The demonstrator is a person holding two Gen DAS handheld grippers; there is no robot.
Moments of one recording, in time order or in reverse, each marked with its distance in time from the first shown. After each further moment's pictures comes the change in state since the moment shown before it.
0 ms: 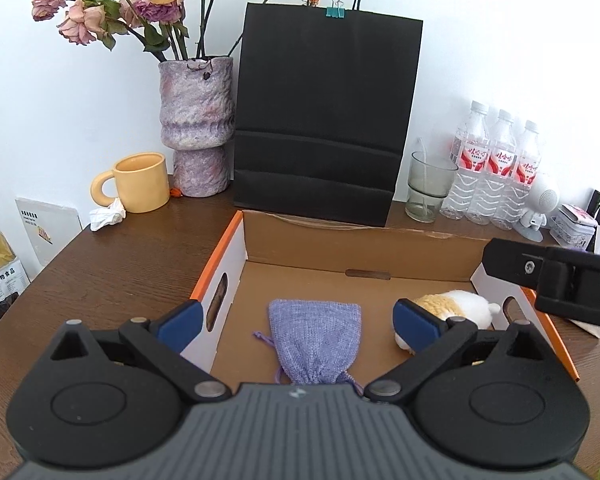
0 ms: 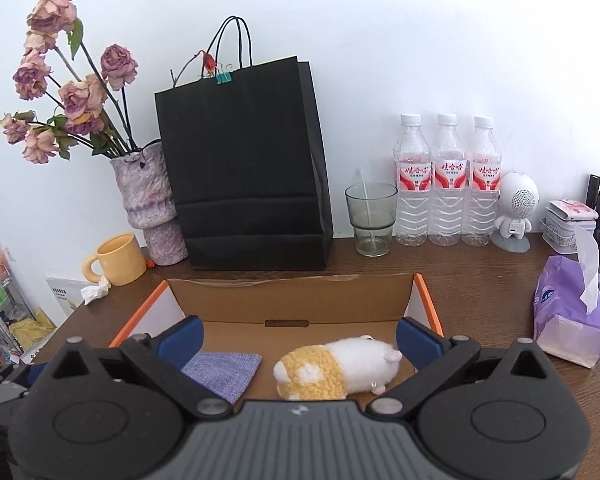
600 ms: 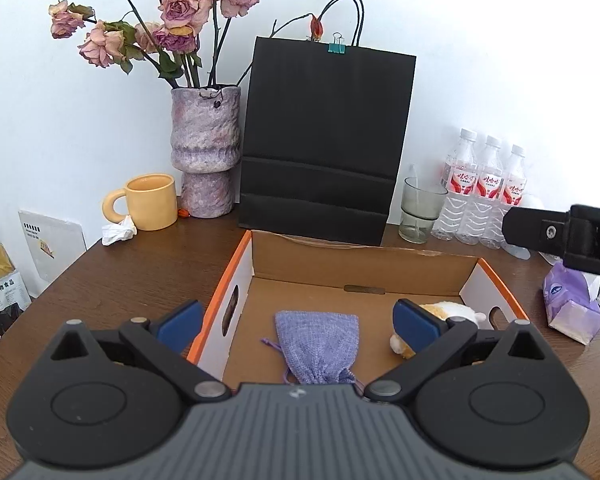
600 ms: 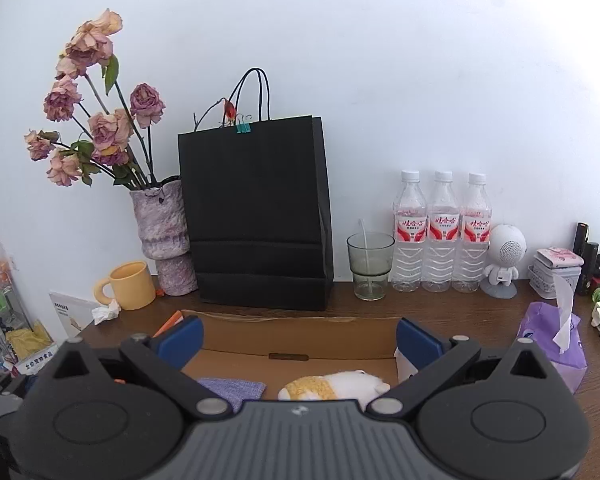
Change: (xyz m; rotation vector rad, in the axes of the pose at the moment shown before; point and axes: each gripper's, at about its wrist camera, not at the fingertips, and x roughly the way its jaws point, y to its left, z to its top) left arm -0.034 0.012 -0.010 0.003 -0.076 -0.020; right arm -0.047 0.011 0.006 -0.063 -0.121 -0.010
